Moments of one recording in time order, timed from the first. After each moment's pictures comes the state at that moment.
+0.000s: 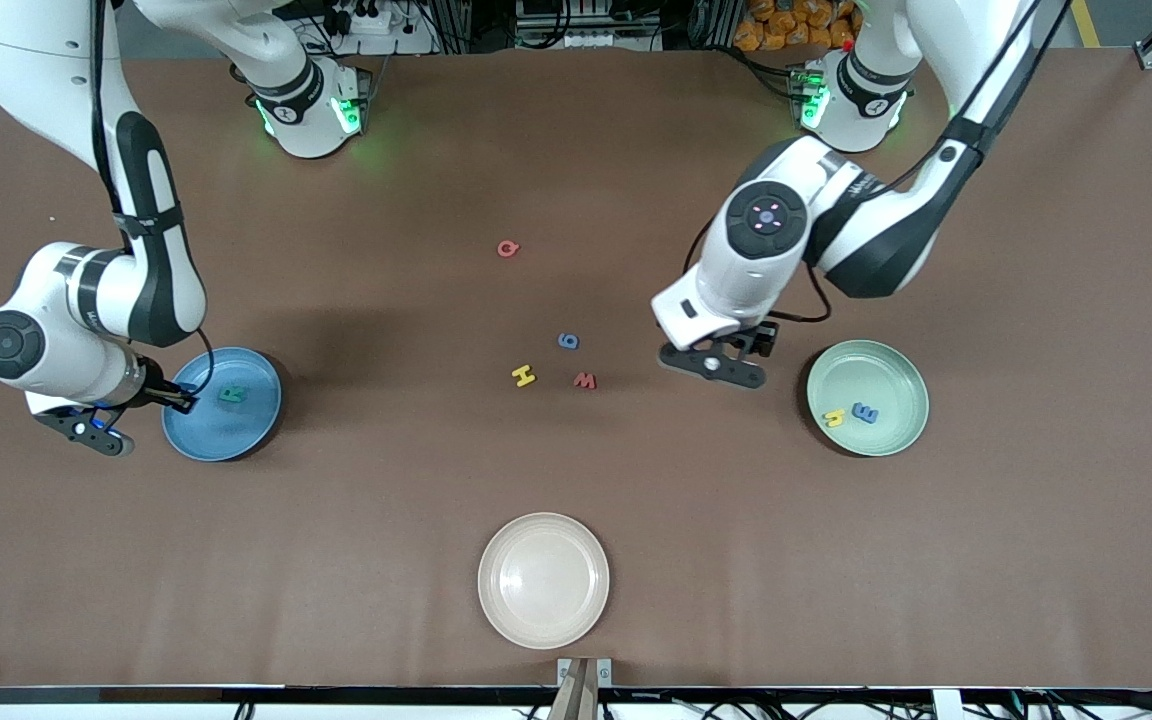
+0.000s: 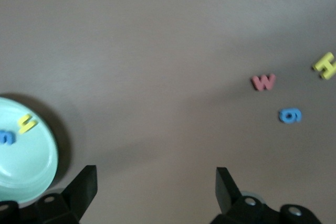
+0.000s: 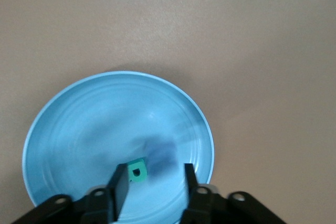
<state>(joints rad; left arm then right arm) -0.08 0.46 -0.63 -1.67 0.27 1.98 -0.36 0.37 0.47 -0.53 -1.95 0.10 2.26 0.26</state>
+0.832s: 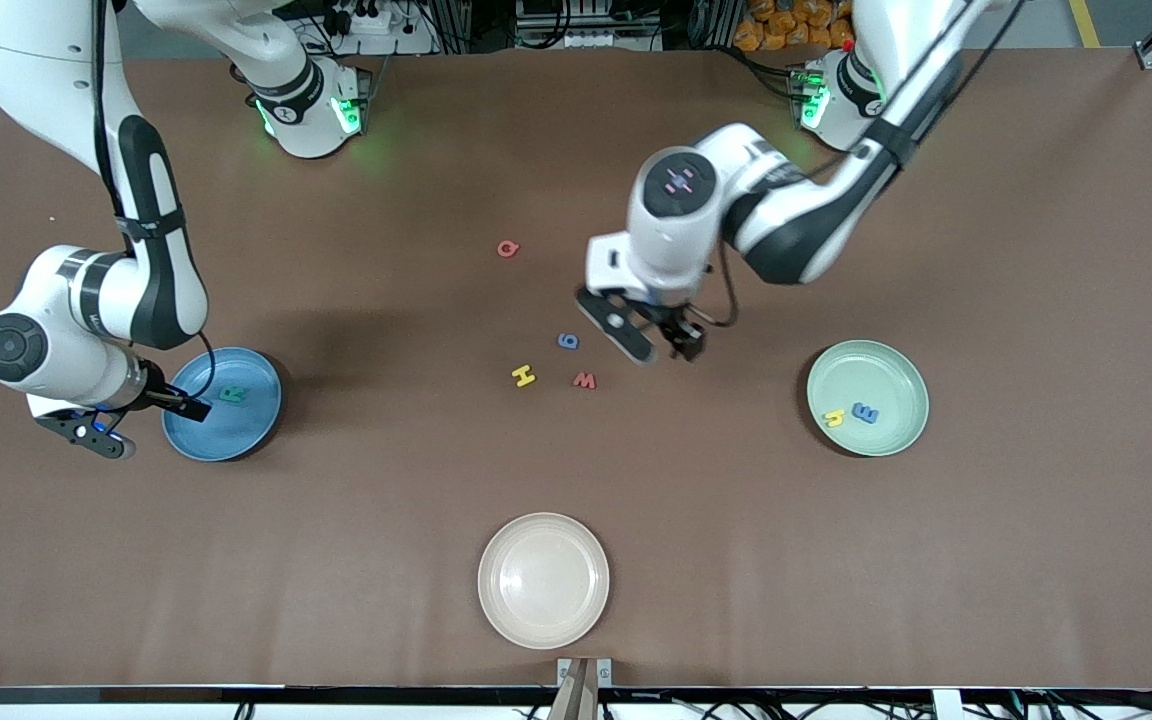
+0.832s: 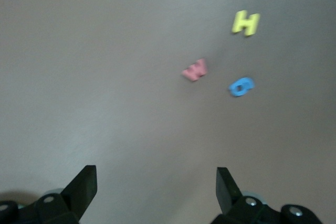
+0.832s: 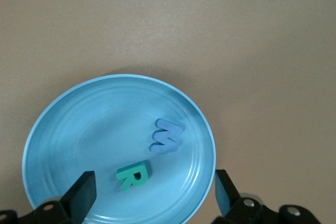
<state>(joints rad) -0.22 0.50 -0.64 -1.67 0.36 2.08 -0.08 0.36 0.48 -0.53 -1.95 0.10 2.26 0.26</state>
